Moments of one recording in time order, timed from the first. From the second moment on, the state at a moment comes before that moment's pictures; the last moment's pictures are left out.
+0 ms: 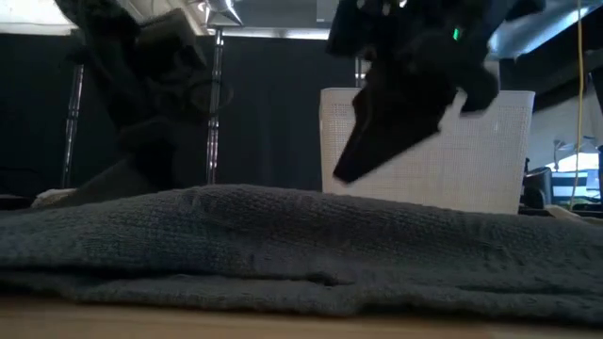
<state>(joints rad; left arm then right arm) 0.01 1.35 0.61 -0.39 -0.28 -0.39 0.38 1.86 1.16 -0.27 0.29 0.21</state>
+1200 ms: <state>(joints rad) -0.99 1.80 1.27 -0.76 -0.32 -0.80 0.82 1.84 1.18 0.10 0.25 0.49</state>
